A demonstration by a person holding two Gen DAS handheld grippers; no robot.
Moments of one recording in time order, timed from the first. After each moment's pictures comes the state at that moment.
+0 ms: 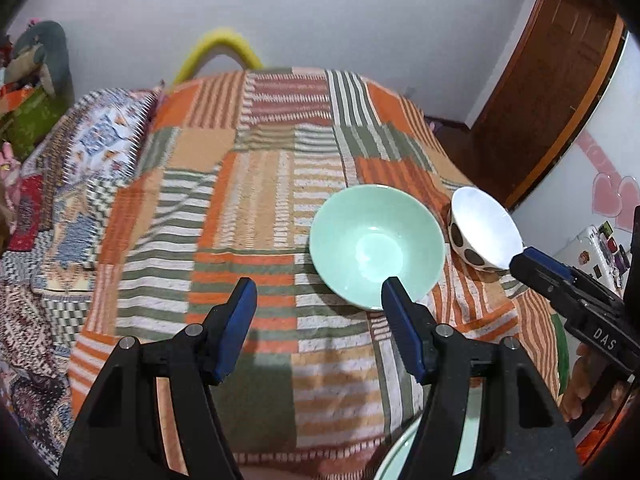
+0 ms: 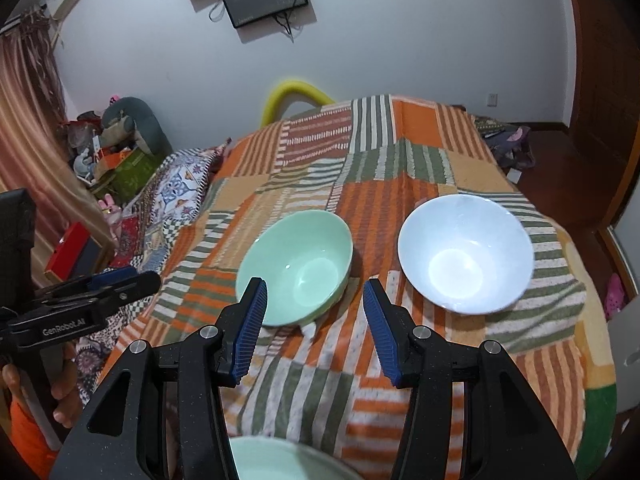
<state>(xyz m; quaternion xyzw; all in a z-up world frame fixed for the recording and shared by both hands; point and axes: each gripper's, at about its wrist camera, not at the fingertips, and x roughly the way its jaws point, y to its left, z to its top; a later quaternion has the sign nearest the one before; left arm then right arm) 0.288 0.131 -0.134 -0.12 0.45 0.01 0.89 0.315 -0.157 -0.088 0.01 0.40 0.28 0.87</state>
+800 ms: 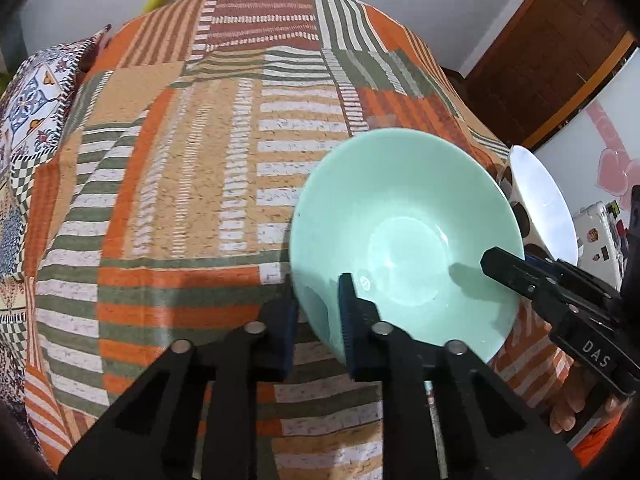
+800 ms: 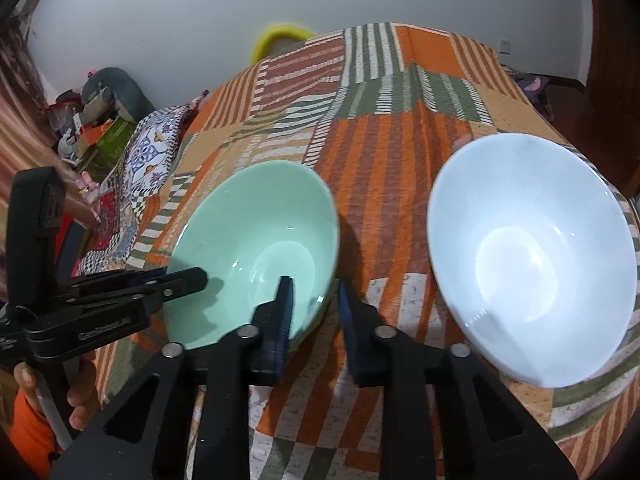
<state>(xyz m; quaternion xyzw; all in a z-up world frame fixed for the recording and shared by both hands) 0.387 0.127 -0.234 -0.12 0.53 -0.03 0.84 0.375 -0.130 -0.159 0.00 0.49 0.29 0.83</state>
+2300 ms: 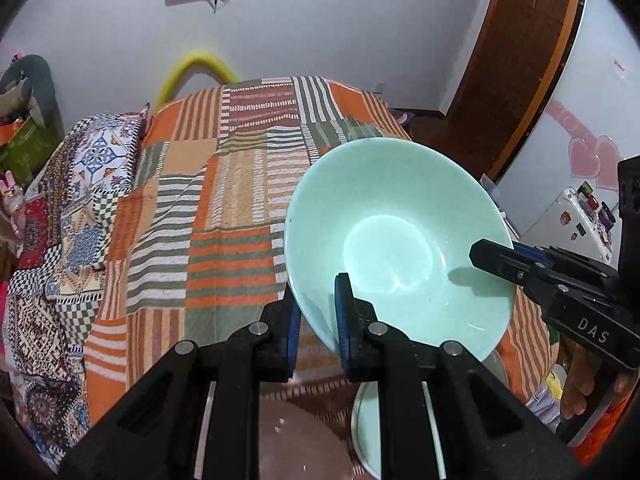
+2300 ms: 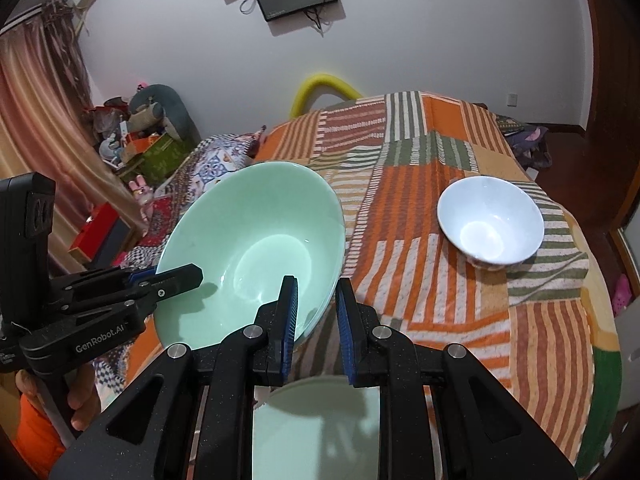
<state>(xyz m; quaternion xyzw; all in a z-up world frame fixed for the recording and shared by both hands) 0.203 0.090 -0.097 -0.07 0.43 -0.01 0.90 0.254 -0.146 -0.069 0.00 0.40 0.32 0.86</state>
